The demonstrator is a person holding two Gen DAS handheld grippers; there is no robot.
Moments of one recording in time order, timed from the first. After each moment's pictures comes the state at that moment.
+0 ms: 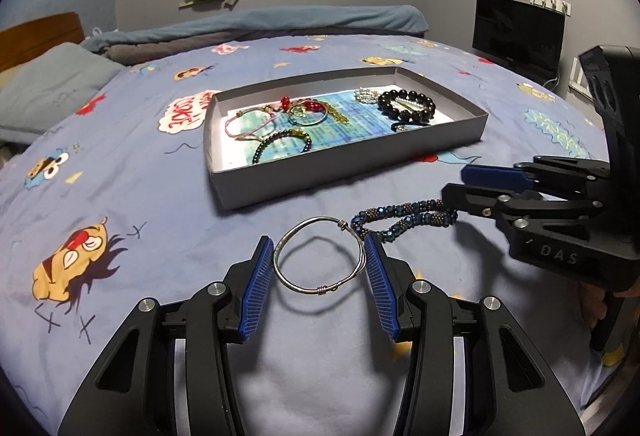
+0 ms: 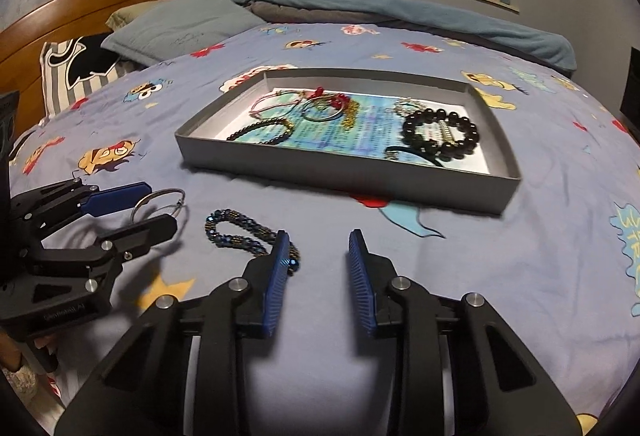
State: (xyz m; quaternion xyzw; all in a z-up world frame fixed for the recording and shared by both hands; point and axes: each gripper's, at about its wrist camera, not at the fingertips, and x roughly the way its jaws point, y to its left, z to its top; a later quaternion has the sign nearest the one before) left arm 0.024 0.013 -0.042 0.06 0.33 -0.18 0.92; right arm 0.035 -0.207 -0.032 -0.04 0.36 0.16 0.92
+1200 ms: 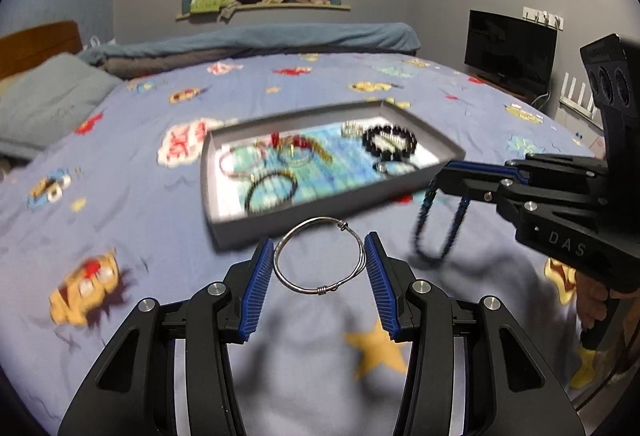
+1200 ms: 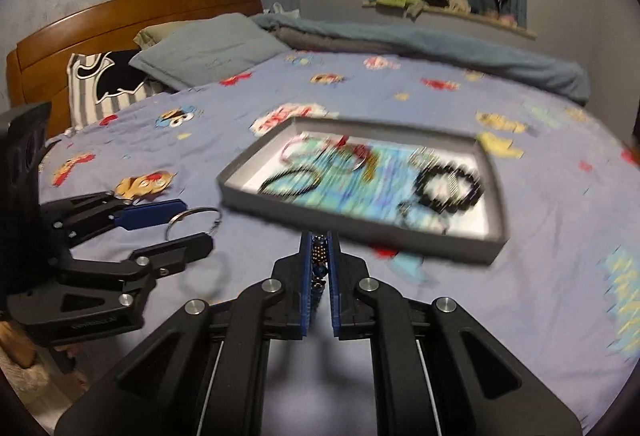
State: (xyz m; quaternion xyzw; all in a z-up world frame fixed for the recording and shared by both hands) left arm 0.022 0.003 0.004 0.06 0.30 -0.19 0.93; right arm 0.026 -0.211 0.026 -0.04 0.31 0.19 0.93
